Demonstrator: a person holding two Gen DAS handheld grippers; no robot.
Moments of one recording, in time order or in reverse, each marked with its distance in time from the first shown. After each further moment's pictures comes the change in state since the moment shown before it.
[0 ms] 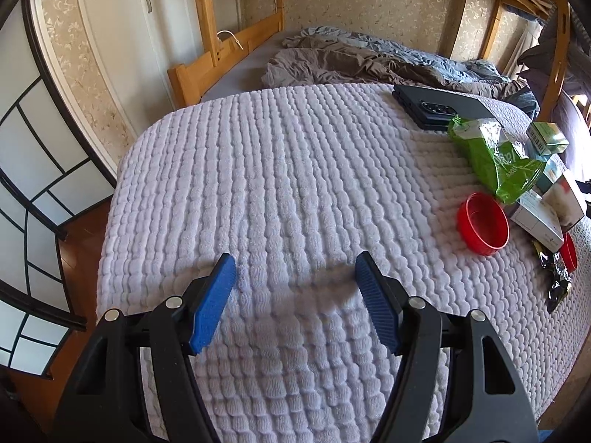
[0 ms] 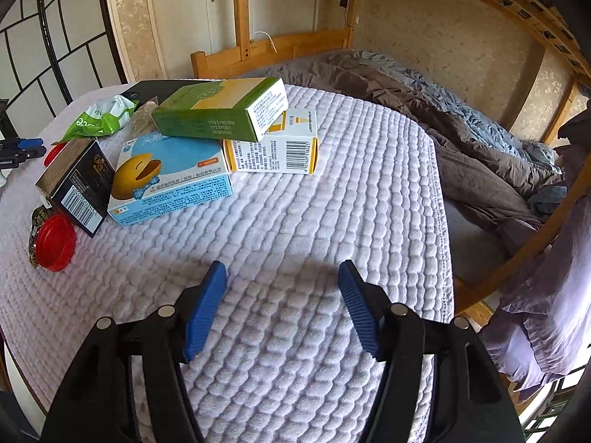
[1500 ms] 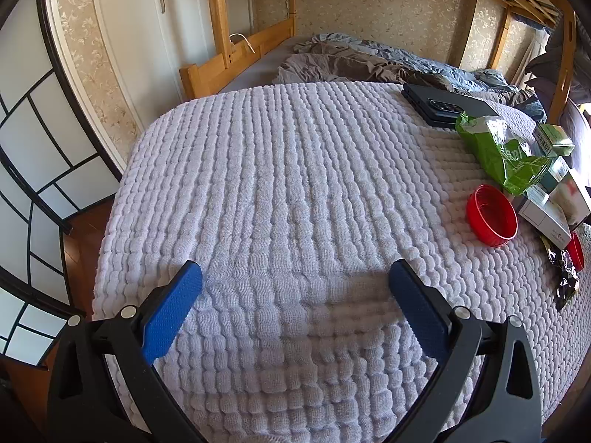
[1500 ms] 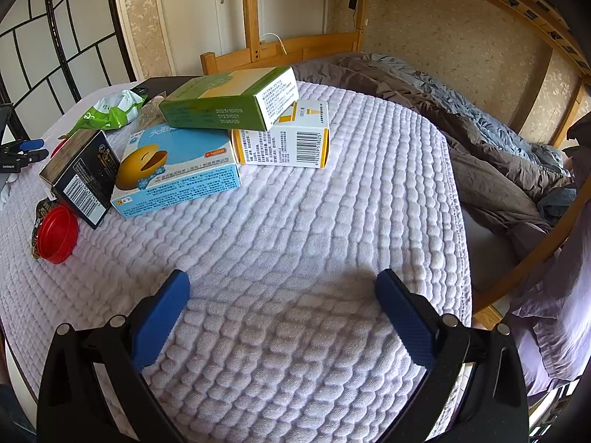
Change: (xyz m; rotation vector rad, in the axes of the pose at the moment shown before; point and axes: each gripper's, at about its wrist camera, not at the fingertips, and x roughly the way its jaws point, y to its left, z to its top) left arm -0.002 0.002 -0.016 -0.033 -0.025 0.028; right arm 0.007 0.004 -0.007 -0.017 -0.008 0.035
